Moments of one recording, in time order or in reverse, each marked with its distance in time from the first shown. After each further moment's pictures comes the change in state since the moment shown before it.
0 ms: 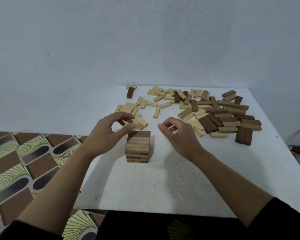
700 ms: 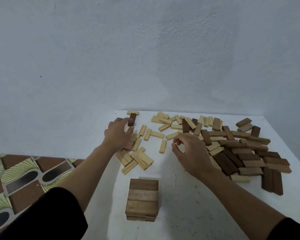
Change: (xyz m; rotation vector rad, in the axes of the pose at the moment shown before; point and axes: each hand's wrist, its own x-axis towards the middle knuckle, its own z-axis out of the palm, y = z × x) left_hand 0.161 -0.078 0.021 0.293 0.049 -0.270; right_hand 0.103 0.054 0.005 -0.464 0.107 -0.058
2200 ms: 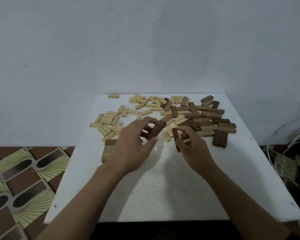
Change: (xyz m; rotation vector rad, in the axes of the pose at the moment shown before) left_hand -0.205 0.149 -0.002 -0.310 -0.004 0.345; right_hand -0.129 0.015 -0.090 0.478 -0.014 0.251
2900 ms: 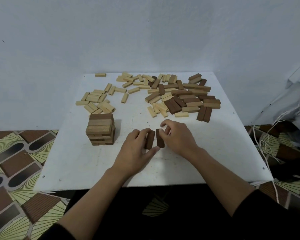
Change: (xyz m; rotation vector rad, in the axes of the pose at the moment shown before) left_hand -0.064 -0.050 0.108 0.153 -0.094 -0.006; right_hand -0.026 0.040 0.002 -0.418 -0.067 -0.084
